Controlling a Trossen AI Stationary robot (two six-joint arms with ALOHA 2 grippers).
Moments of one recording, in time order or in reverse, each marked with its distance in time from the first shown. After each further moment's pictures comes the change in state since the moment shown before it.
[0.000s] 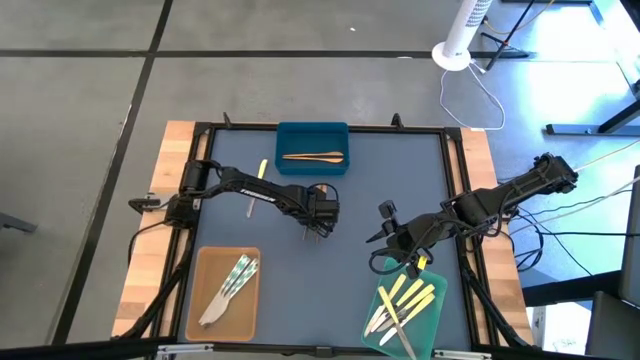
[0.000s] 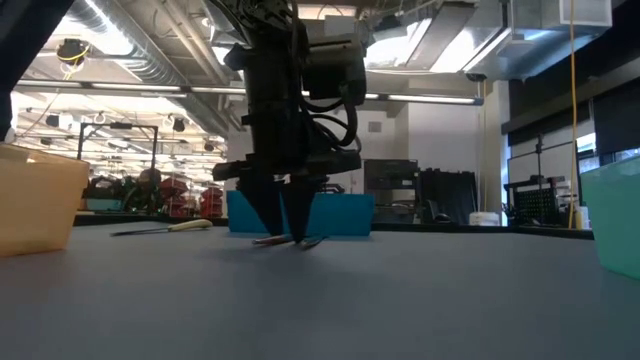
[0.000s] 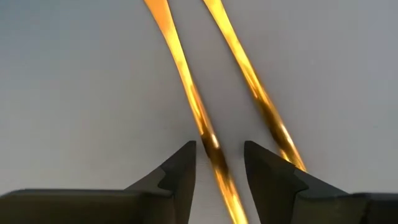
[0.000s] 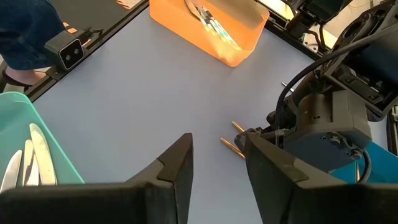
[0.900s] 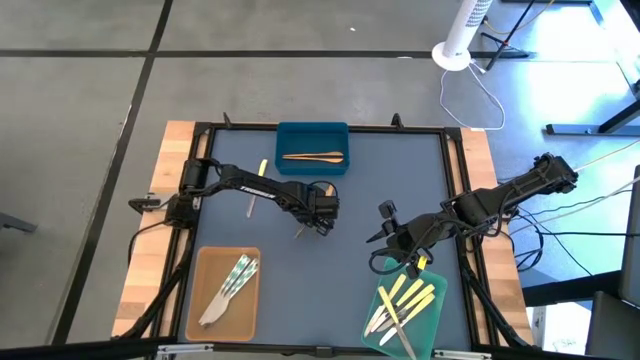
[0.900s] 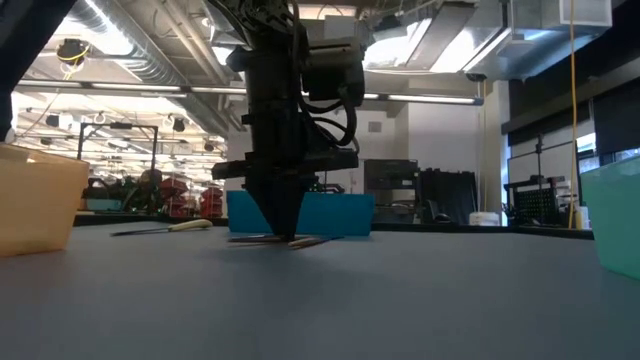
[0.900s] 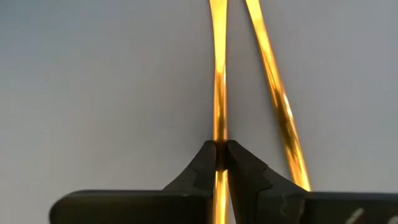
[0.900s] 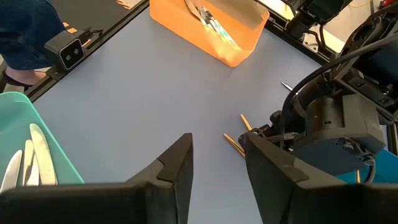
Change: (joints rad) left arm 0.030 -0.003 0.001 0.000 0.032 0.024; right arm 0.000 0.000 0.000 0.000 0.000 0.000
